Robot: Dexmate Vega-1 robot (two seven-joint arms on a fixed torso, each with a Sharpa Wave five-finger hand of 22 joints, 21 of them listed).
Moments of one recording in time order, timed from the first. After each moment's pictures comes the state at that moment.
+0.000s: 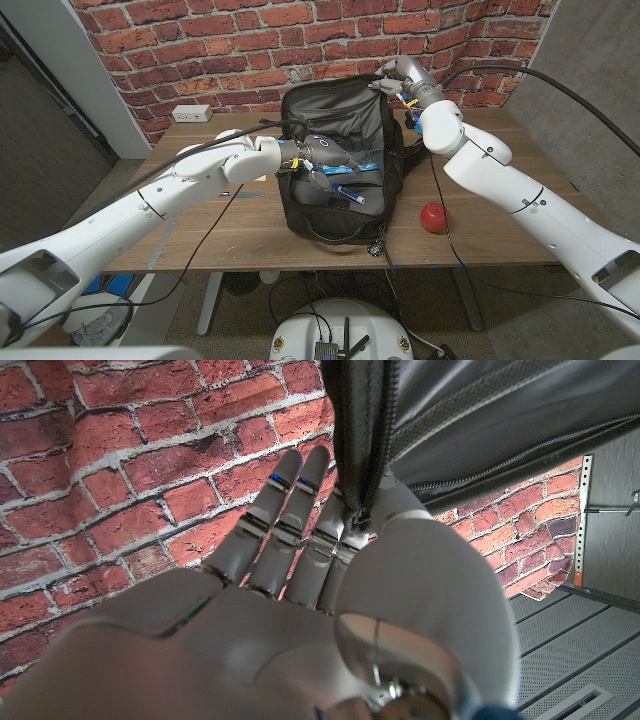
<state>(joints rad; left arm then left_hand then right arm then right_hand) 0.62 0.85 0.65 -2.04 0.80 -0.27 -0.45 0.90 -0.14 0.51 -0.18 0.18 0.40 -0.14 0.21 0.18 0.40 -0.18 0.19 0.17 0.38 -0.04 0.17 0.16 0.43 -0.04 0.19 0.16 -0.63 -0.70 -0.59 -2.14 -0.19 -0.64 -0.23 0.94 0.13 0.44 -0.17 0.22 1.04 -0.07 0.28 0.20 1.14 -0.13 0.27 0.26 0.89 -0.12 0.35 0.36 0.74 -0.08 0.36 0.19</state>
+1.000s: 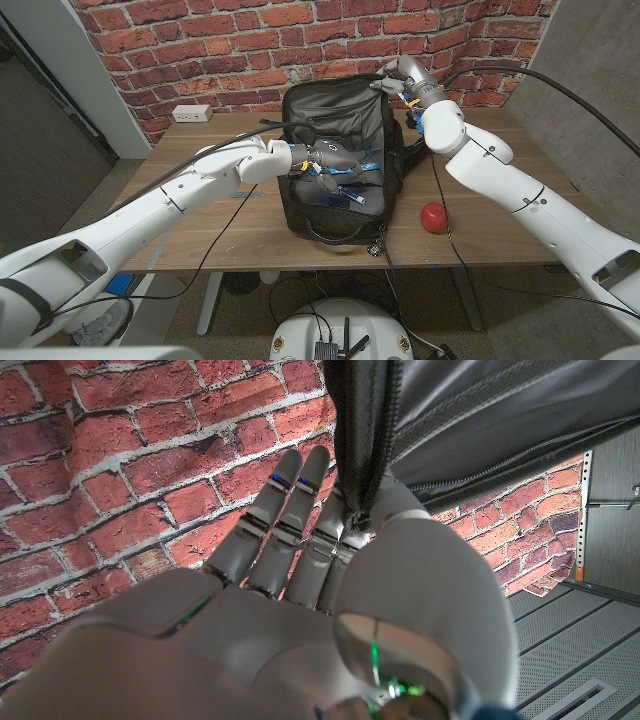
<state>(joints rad) 0.55 0.77 0.73 -1.89 0.81 -0.34 -0.43 0.96 -0.12 0.45 -0.16 0.18 0.49 -0.12 0.22 0.18 0.50 -0.18 0.19 0.17 0.48 -0.05 0.19 0.17 0.51 -0.05 0.19 0.17 -0.64 -0.70 -0.57 -2.11 -0.17 -0.61 -0.24 0.94 0.14 0.44 -0.17 0.22 1.04 -0.07 0.27 0.20 1.14 -0.13 0.26 0.26 0.89 -0.12 0.35 0.36 0.74 -0.08 0.36 0.19</state>
